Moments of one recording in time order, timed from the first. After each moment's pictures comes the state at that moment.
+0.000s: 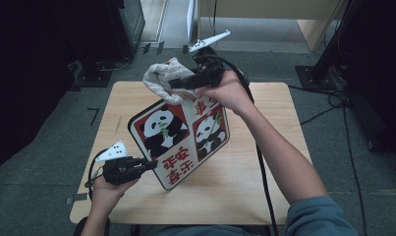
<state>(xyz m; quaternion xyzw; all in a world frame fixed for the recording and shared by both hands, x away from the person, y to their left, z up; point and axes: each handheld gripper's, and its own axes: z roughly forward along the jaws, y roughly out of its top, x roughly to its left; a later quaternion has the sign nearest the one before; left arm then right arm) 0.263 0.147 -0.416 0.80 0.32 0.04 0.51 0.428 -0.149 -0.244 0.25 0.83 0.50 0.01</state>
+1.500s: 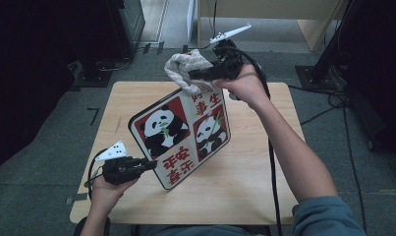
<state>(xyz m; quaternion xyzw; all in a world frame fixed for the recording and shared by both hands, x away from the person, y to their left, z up) 0.264 0.148 -0.417 0.80 0.32 0.03 0.51 0.444 -0.193 -0.240 0.30 0.82 0.49 0.05</state>
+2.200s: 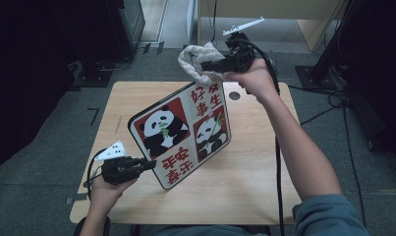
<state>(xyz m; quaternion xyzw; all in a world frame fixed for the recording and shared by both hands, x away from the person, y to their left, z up) 0.264 0.151 -0.417 0.80 0.32 0.03 0.51 0.459 -0.223 -0.234 0.35 0.80 0.48 0.07</state>
